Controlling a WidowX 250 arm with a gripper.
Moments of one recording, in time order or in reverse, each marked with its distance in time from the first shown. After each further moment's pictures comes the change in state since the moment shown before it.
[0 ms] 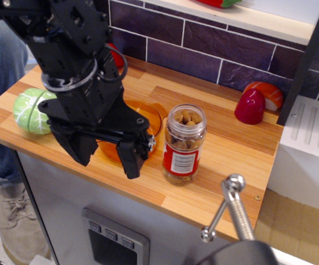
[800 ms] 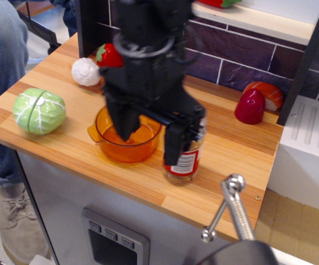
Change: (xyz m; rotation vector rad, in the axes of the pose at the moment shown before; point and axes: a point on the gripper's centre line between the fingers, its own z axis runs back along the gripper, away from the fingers) arm 0.025 -0.041 0.008 0.113 0.124 -0.283
